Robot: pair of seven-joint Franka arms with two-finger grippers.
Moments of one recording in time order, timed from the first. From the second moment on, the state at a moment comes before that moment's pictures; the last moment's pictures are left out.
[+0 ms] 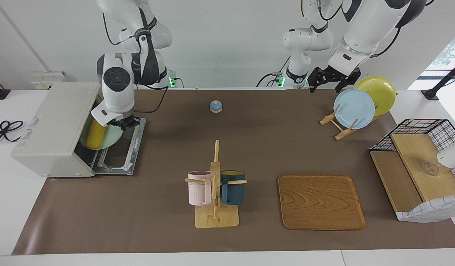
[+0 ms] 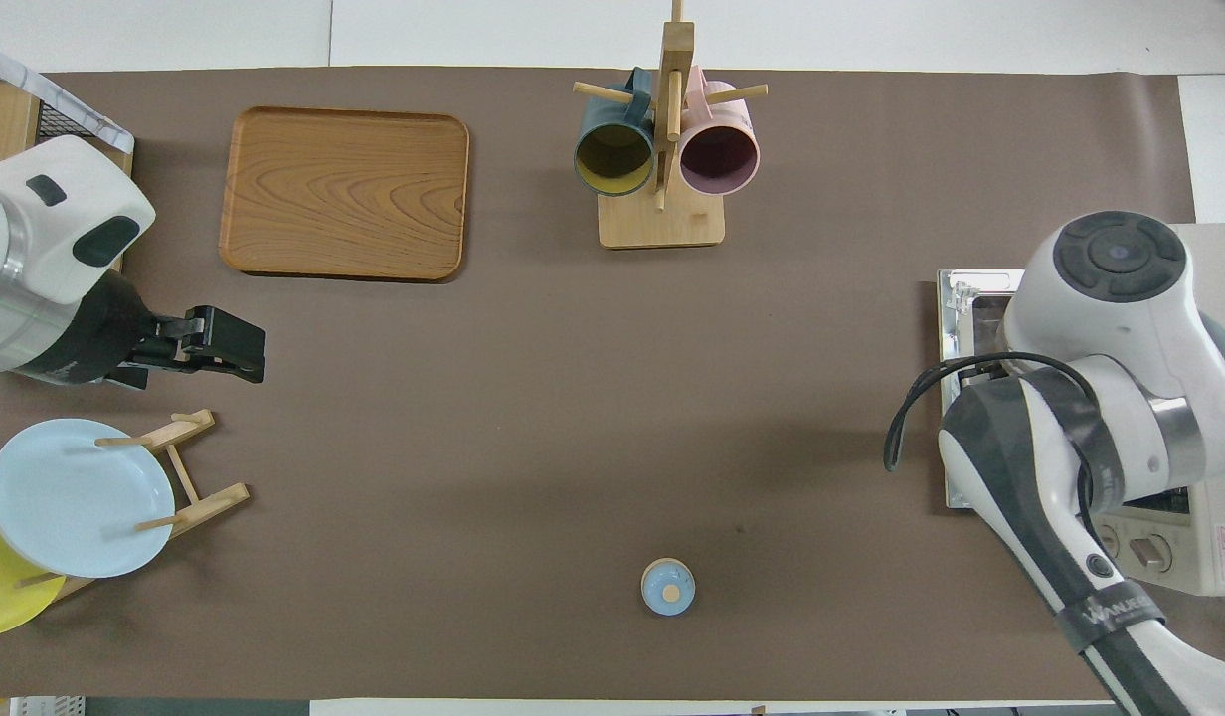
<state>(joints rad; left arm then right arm) -0.11 -0.04 -0.14 -1.60 -0.07 1.43 -0.22 0.05 0.02 -0.01 -2.12 -0.32 1.93 0.14</state>
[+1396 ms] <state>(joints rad) -0.11 -0.04 -0.13 -1.60 -0.07 1.43 -0.22 -0.05 0.00 -0.01 -2.22 -0.32 2.10 0.03</state>
